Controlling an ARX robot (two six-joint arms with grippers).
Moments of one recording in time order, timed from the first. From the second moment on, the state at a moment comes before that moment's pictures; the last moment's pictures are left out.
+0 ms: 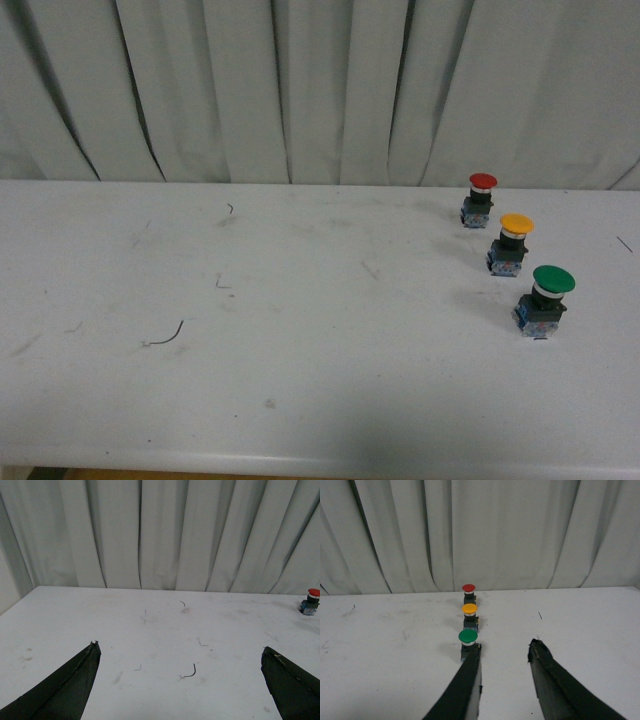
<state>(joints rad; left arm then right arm) 0.00 0.01 0.01 0.00 0.00 -0.01 0.00 0.00 0.01 0.00 0.00 0.00</state>
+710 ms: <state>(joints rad) 0.00 0.01 0.01 0.00 0.00 -0.01 0.00 0.00 0.01 0.00 0.00 0.00</state>
